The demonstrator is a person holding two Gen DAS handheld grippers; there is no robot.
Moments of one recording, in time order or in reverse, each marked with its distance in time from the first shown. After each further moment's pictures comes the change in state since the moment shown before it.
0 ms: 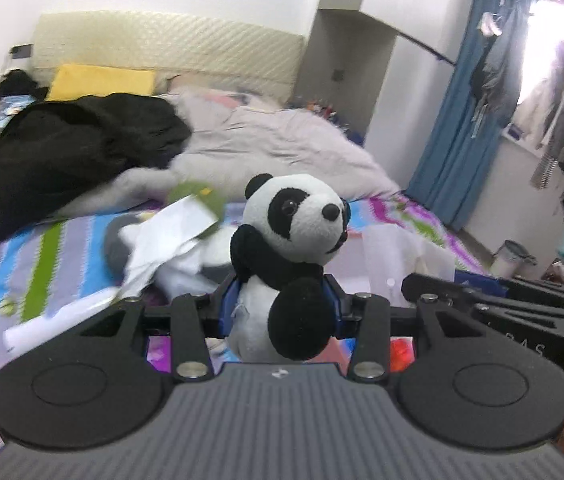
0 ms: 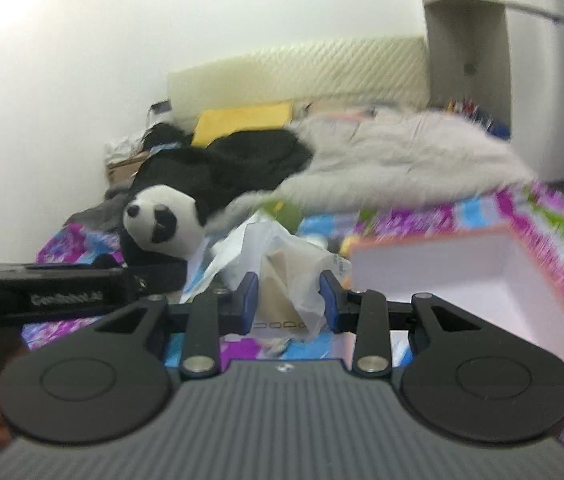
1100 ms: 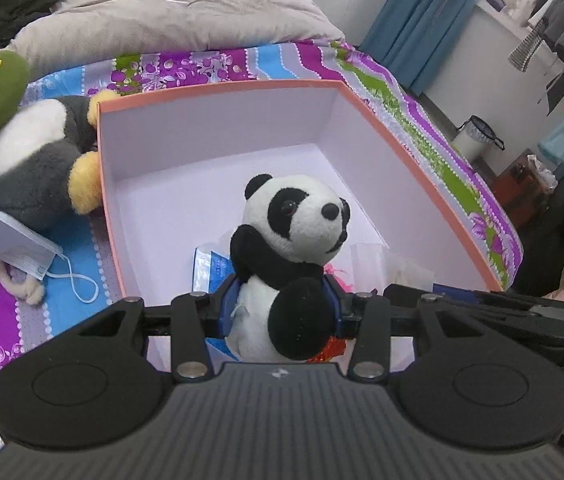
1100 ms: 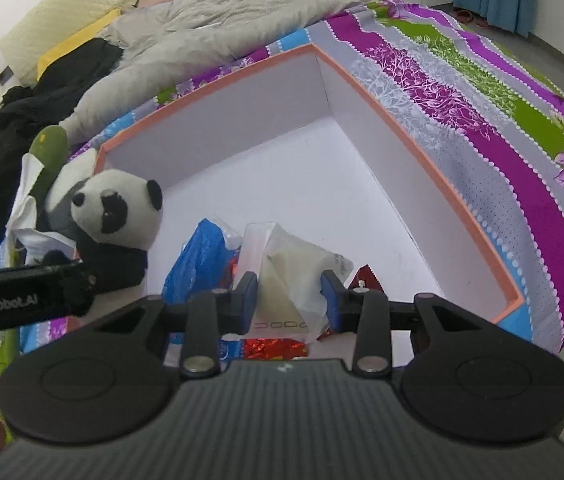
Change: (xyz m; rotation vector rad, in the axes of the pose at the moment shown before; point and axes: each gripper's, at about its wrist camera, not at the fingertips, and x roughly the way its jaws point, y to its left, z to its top) left arm 0.242 -0.131 -0.040 0.050 0.472 -0.133; right arm 0.077 -0.215 -0.067 0.372 0.420 -0.244
